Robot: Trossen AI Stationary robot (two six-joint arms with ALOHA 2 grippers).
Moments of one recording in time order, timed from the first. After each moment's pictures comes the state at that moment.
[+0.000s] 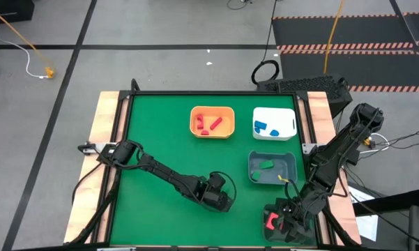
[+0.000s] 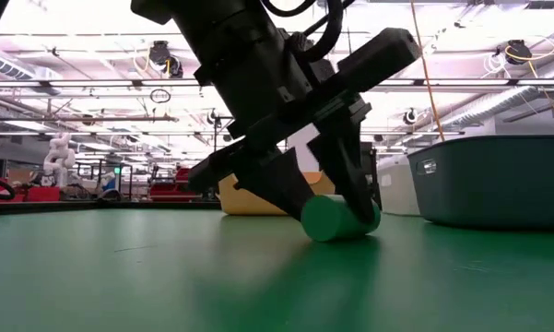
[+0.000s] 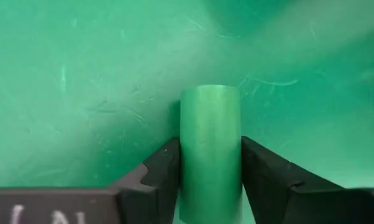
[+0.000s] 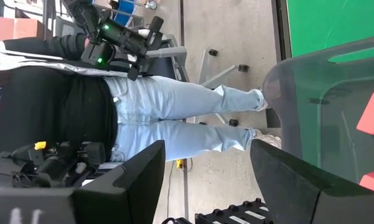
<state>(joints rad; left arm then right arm) -0.38 2.22 1.54 -0.44 -0.31 -1.23 0.91 1.15 0.58 0.12 -0.16 1.32</state>
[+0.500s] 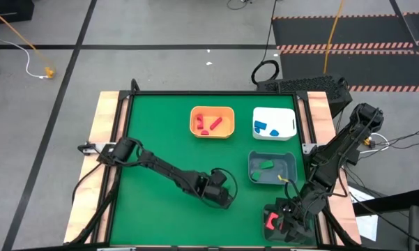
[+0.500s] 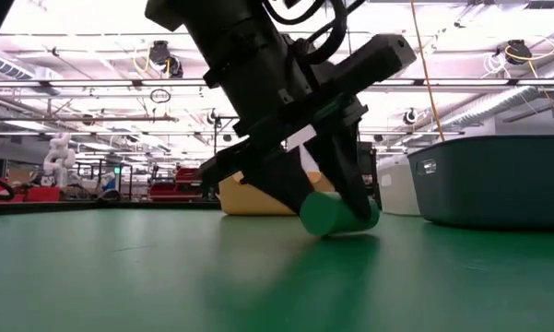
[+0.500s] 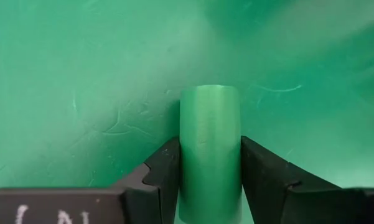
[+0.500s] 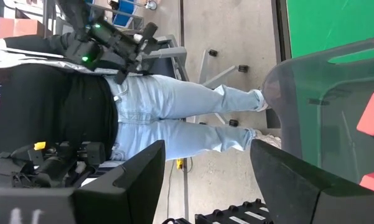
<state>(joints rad) -0.35 2.19 1.53 -0.38 -0.27 -1.13 0.91 1.15 0.58 0.13 -0.16 1.32</state>
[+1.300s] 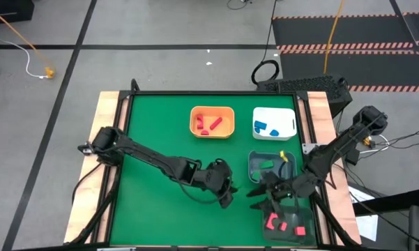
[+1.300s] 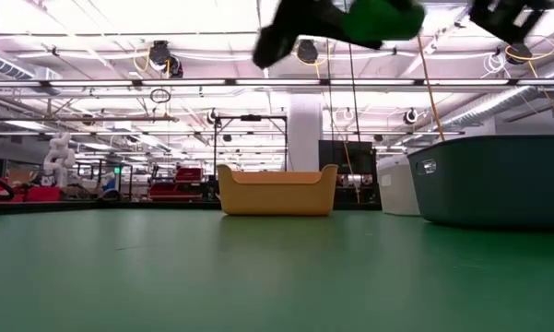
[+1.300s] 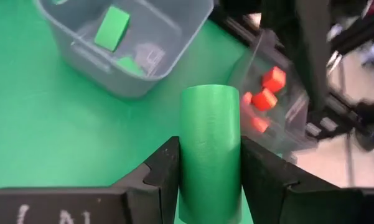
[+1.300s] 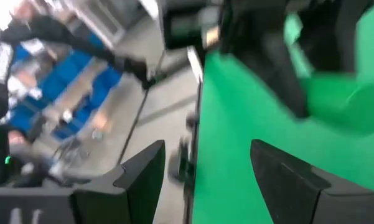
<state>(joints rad) -0.32 1.95 1.54 -0.23 -0.19 -0.78 0.71 1.15 0.58 0.31 0.35 0.78</state>
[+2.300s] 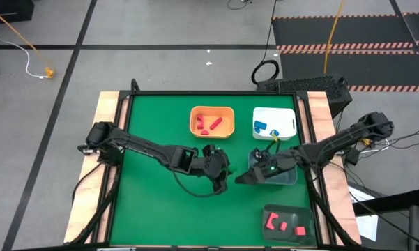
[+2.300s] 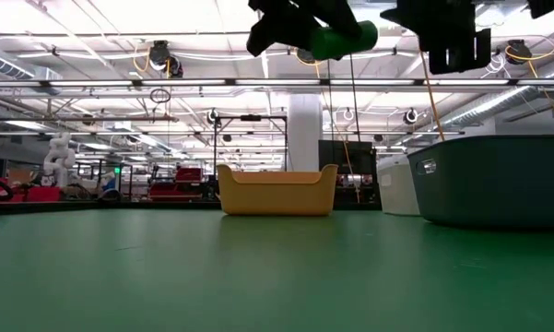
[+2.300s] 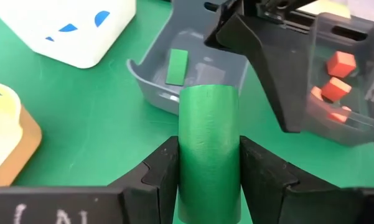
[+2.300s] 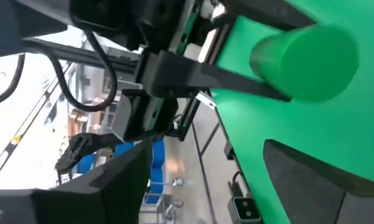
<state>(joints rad) -0.26 1.86 1.54 -0.39 -0.29 -0.43 0.35 1.15 0.58 0.36 0.02 1.37</state>
